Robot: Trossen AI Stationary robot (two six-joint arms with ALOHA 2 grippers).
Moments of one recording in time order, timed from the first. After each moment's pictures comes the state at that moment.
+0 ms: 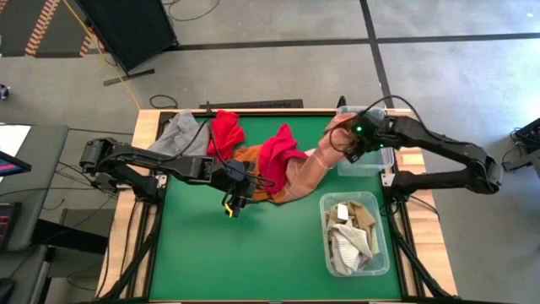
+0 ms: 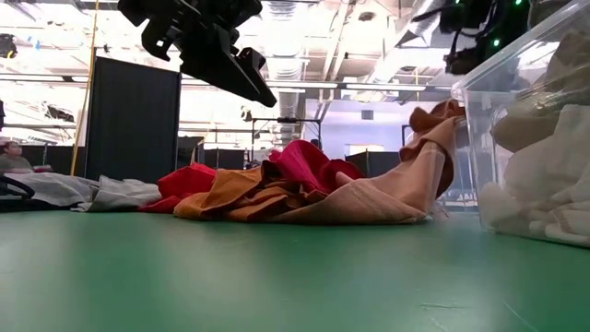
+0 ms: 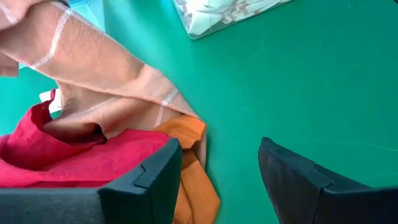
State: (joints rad) left arm -0.05 1.43 0.96 -0.20 0.04 0.32; right arm -0.51 1.01 0.96 -1.11 0.27 0.37
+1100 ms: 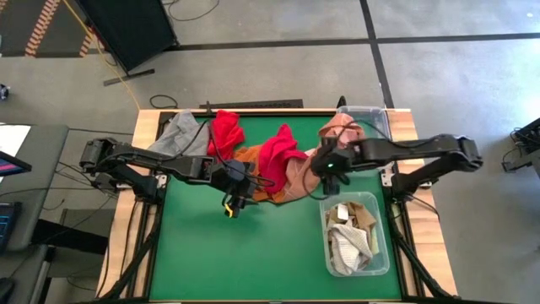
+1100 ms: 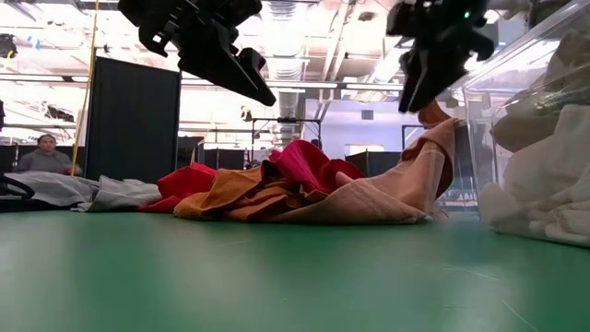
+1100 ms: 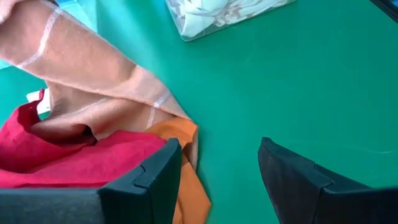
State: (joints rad) left arm -0.05 1.43 0.96 -0.20 0.07 0.29; right arm -0.02 1.31 1.08 -0.81 0.24 -0.16
